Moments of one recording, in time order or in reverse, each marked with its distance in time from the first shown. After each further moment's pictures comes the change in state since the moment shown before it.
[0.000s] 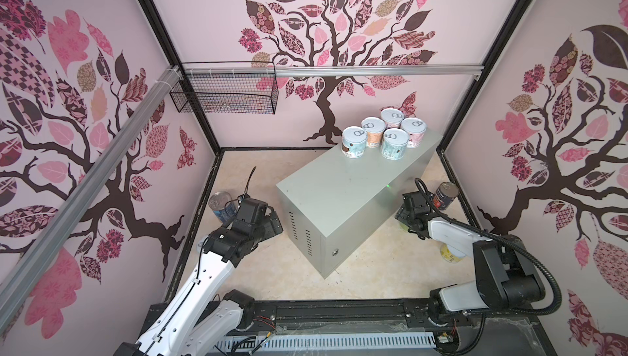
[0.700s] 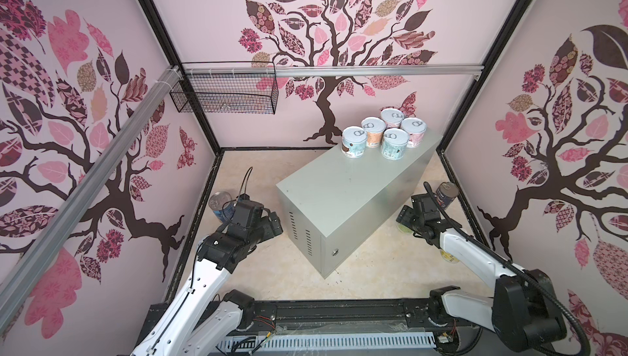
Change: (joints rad) left arm 0.002 -0.073 -0.001 0.007 0.058 0.019; right arm -0.003 -0.266 -0.034 -0.138 -0.163 -0.072
